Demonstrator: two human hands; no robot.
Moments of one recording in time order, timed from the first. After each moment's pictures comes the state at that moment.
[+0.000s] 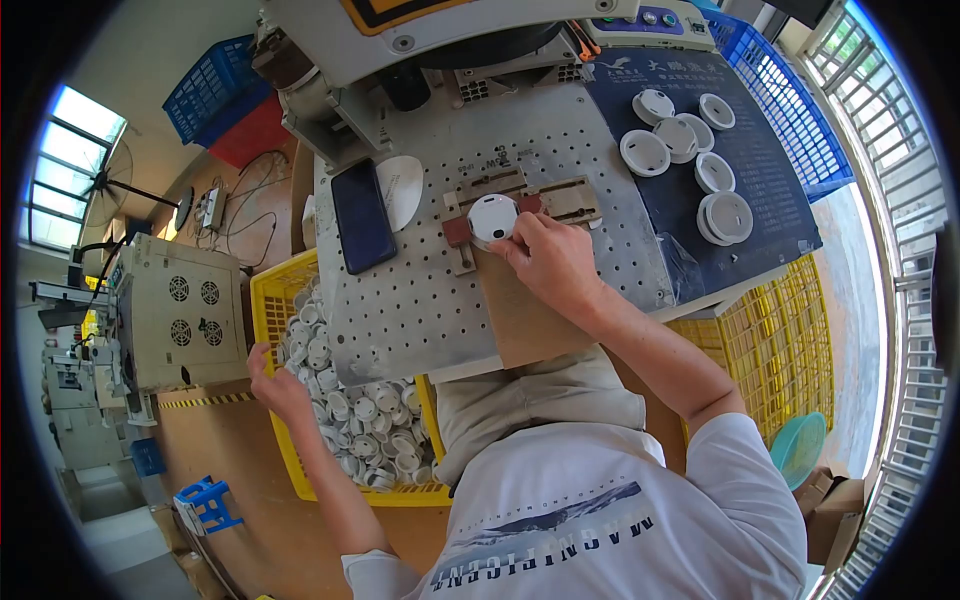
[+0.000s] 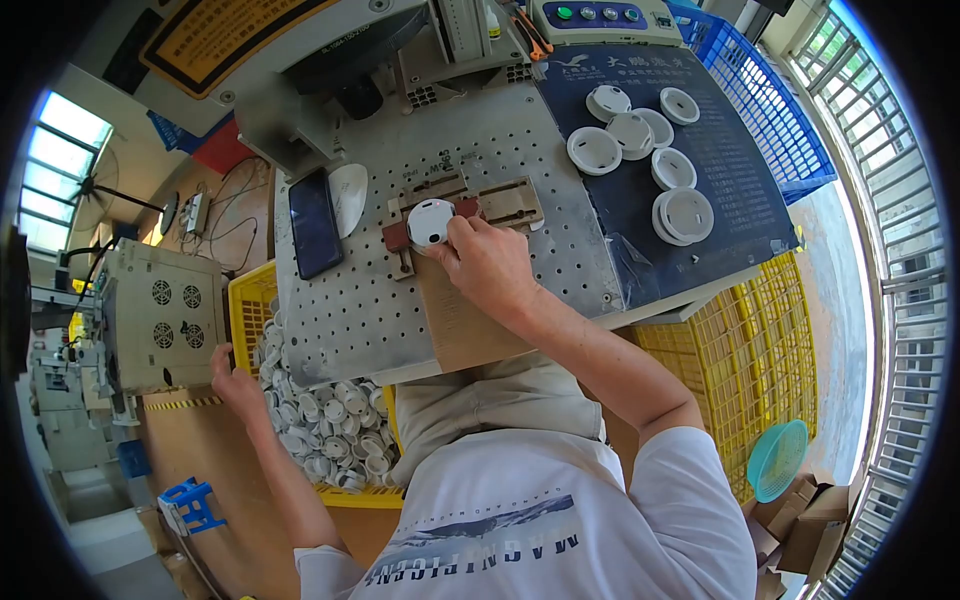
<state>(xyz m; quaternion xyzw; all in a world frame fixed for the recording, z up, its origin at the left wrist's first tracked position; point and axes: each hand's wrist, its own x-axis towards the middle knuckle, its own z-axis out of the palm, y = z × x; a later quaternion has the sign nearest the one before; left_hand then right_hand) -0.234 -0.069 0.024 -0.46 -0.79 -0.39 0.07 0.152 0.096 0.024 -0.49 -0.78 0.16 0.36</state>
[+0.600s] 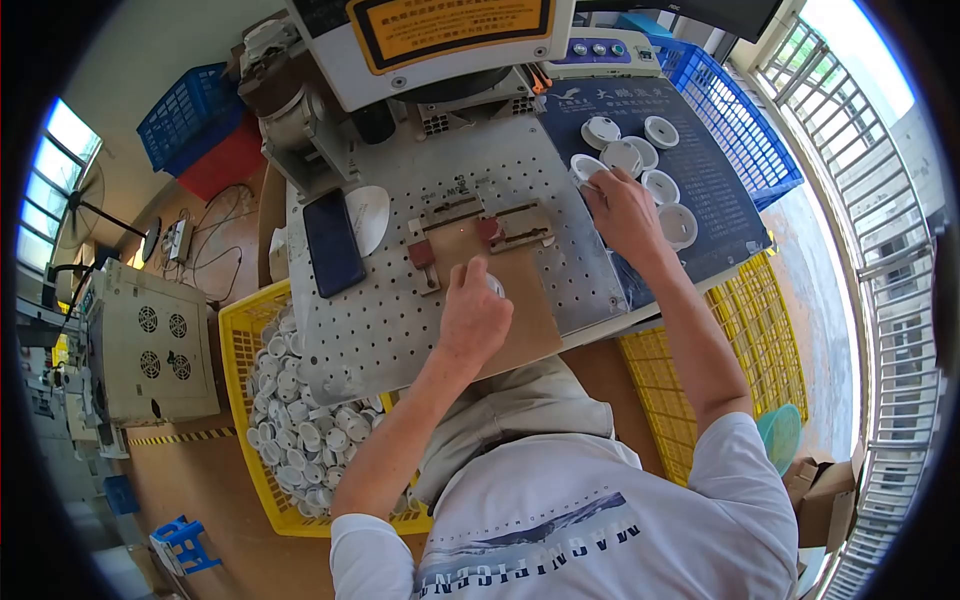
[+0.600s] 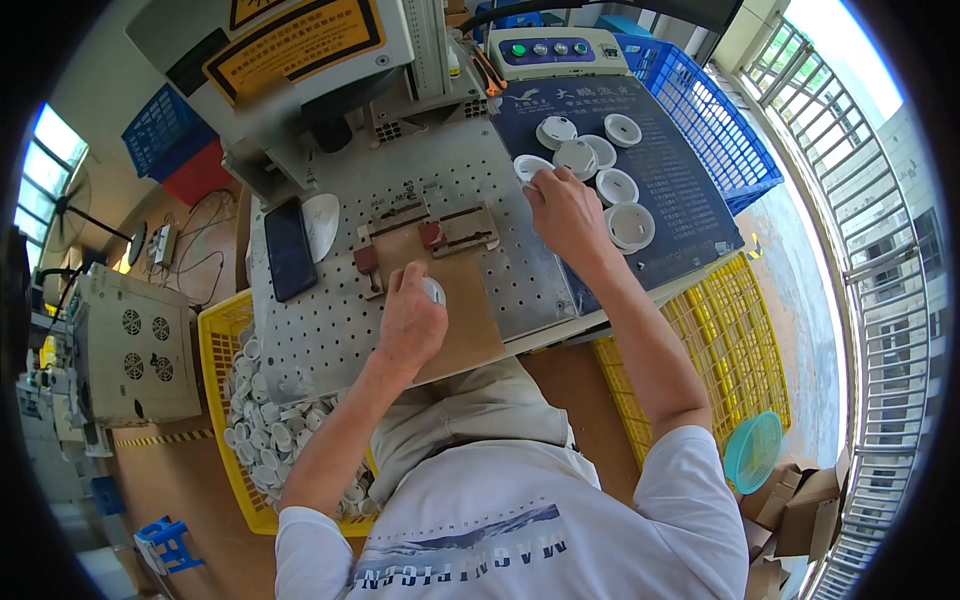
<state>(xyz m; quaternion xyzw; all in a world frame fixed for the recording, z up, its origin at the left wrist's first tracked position) 0.039 0.046 0.022 -0.85 -0.48 -0.20 0.03 0.285 0.143 0.070 -0.55 -0.78 0.00 0.30</state>
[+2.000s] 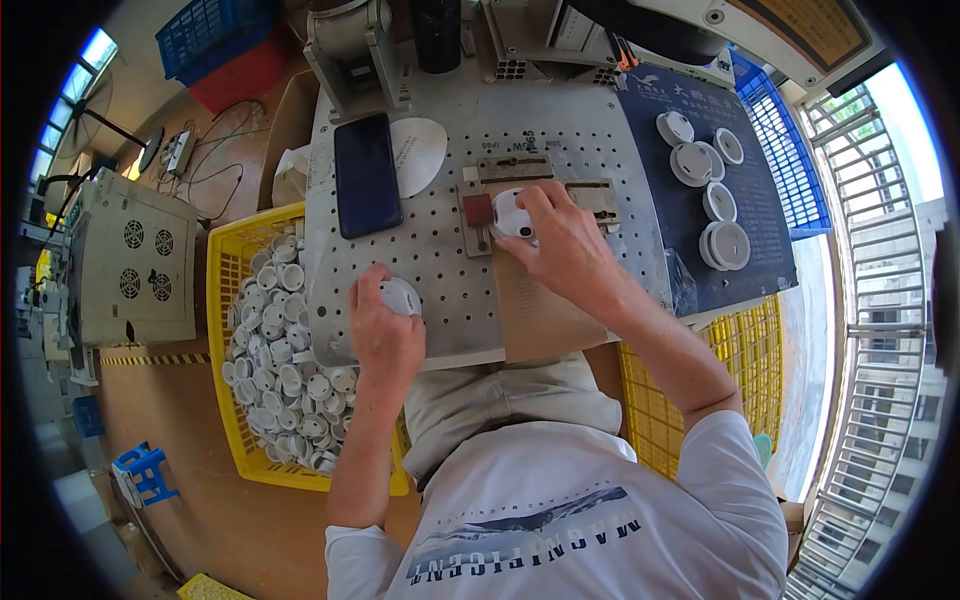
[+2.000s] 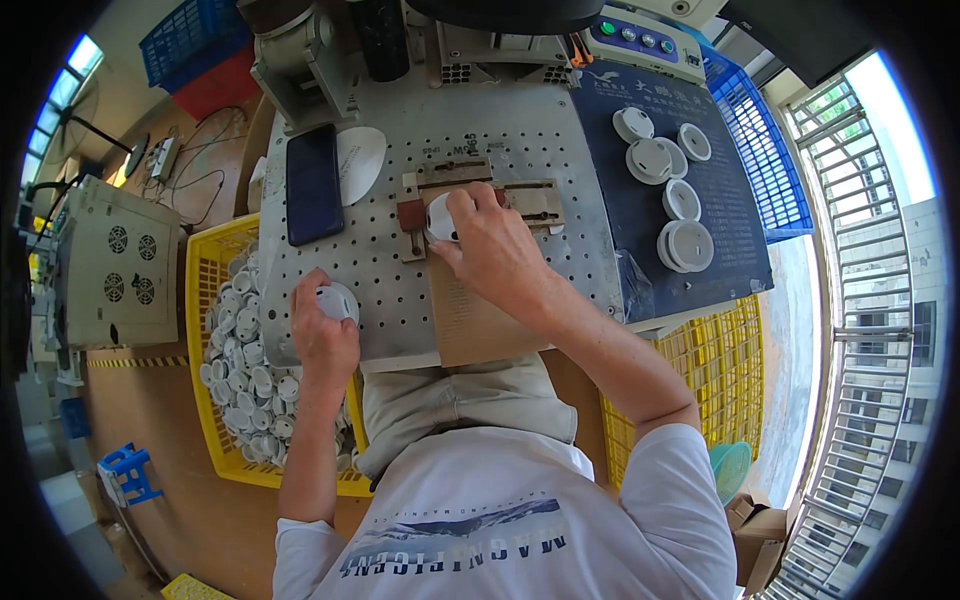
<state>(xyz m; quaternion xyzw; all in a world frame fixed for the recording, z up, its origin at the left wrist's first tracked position) -0.082 -0.016 0.010 -0.69 -0.66 -0.30 0.03 0.134 0.105 0.061 -0.45 -0.85 0.19 0.21</state>
